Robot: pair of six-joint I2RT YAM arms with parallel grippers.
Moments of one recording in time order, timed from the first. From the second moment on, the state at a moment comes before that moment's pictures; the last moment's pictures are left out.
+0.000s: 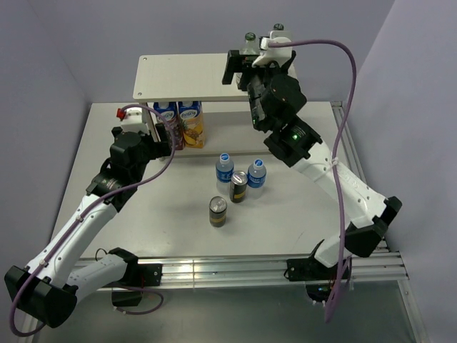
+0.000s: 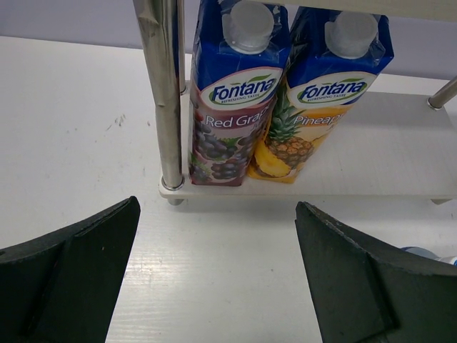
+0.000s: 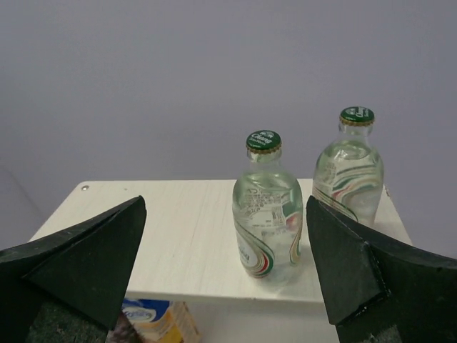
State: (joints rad) left arm -0.45 1.00 0.97 -0.21 -0.38 -0.25; right arm 0.79 1.53 1.82 0.05 0.67 -0.10
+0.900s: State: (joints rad) left arm -0.74 1.22 0.94 -0.10 -0.04 -0.28; right arm 1.10 0.62 0.88 -0.33 0.98 0.39
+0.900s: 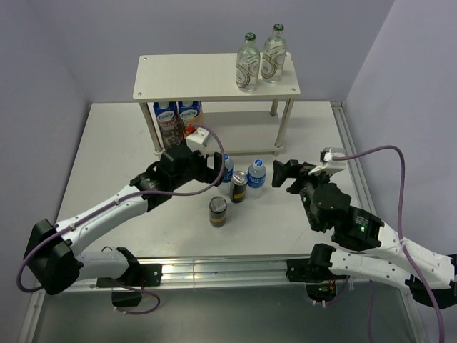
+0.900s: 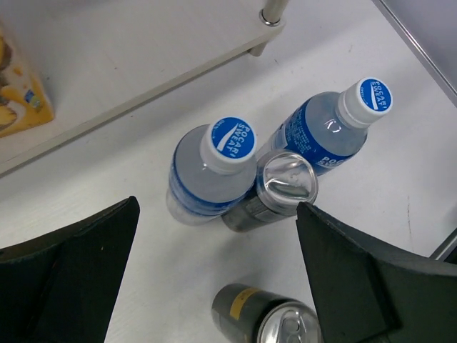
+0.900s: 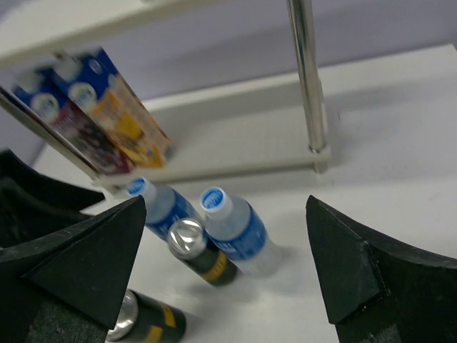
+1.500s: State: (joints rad) left arm -0.85 1.47 0.89 0.20 -0.26 -0.33; right arm 1.10 0.46 0.81 -0.52 0.99 0.49
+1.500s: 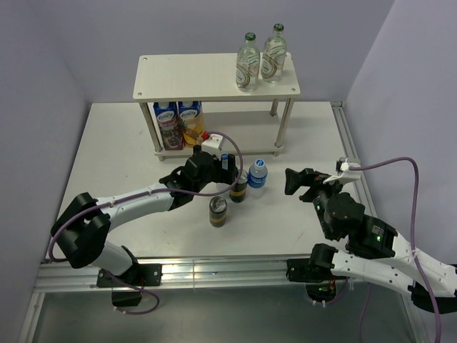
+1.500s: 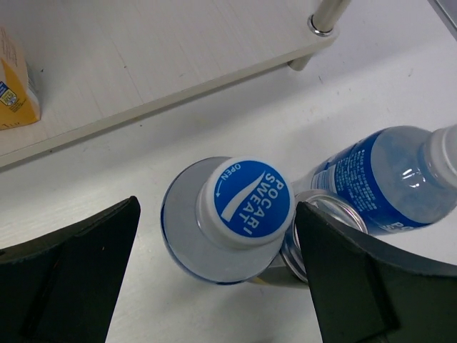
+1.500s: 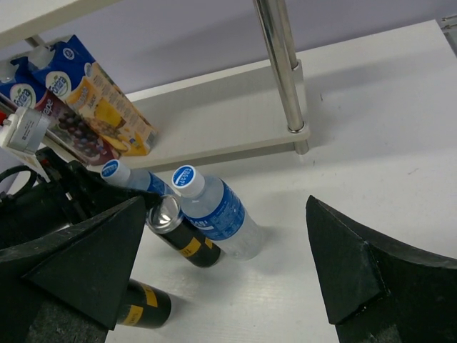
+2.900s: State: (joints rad) left arm -0.88 1.43 0.84 0.22 -0.38 -0.40; right arm 1.10 0.47 0.81 -0.52 1.00 0.49
